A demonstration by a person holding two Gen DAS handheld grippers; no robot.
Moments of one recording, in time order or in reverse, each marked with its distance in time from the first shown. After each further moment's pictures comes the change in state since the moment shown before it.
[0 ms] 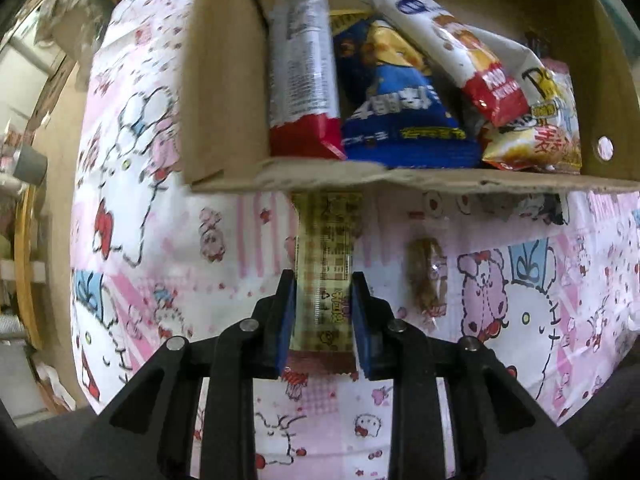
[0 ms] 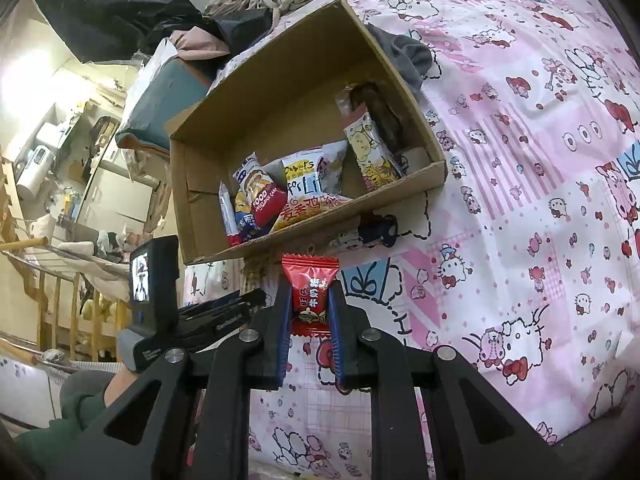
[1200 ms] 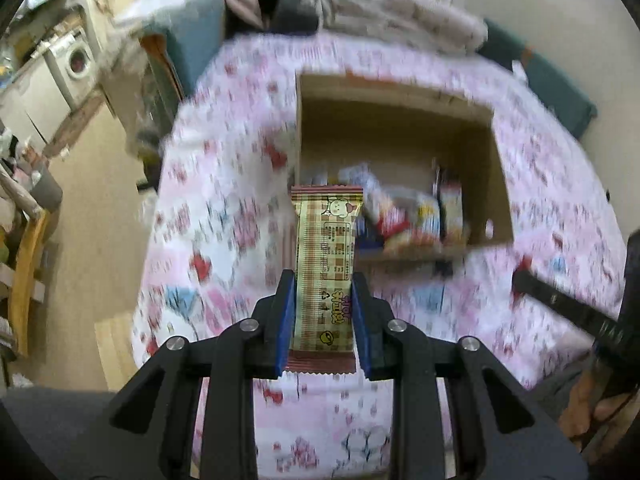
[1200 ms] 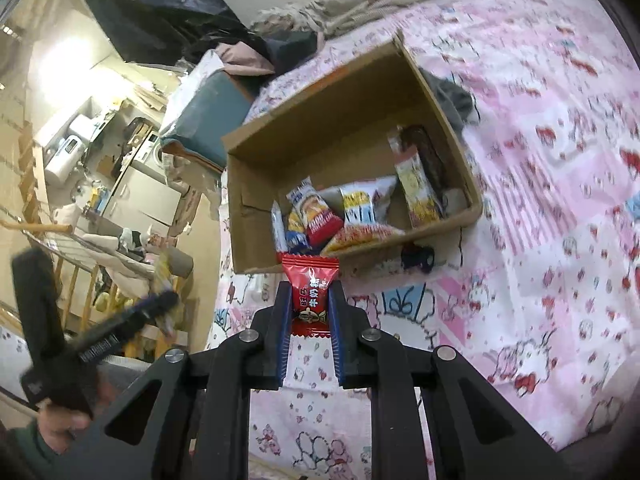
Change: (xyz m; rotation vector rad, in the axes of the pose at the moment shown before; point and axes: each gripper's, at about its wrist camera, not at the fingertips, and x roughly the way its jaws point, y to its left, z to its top) left arm -0.195 0.023 -0.042 -0.047 -0.403 -0.065; right arm -0.030 0.033 0.001 -0.111 -0.095 0.087
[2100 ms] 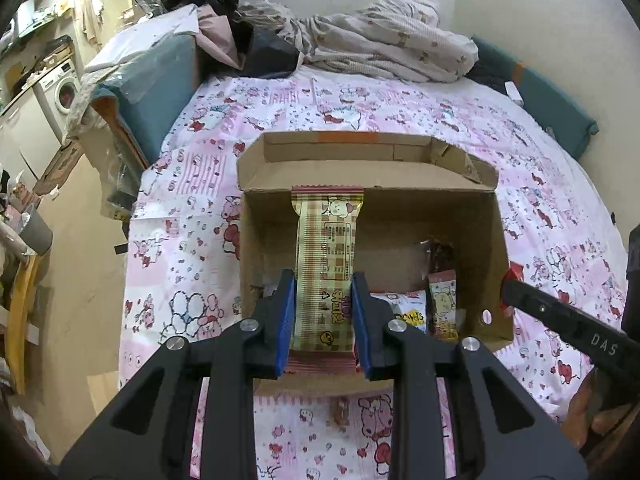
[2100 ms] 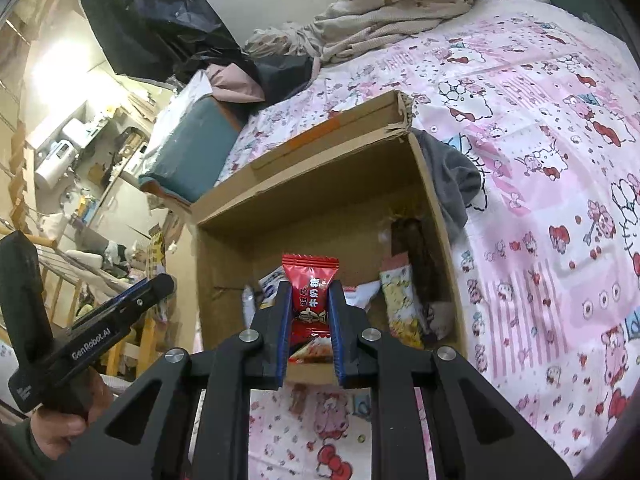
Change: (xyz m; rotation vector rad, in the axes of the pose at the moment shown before) left arm 0.063 -0.045 0.083 0.059 -0.059 -0.008; right arm 0.040 -0.023 0.096 -0.031 -0.047 -0.053
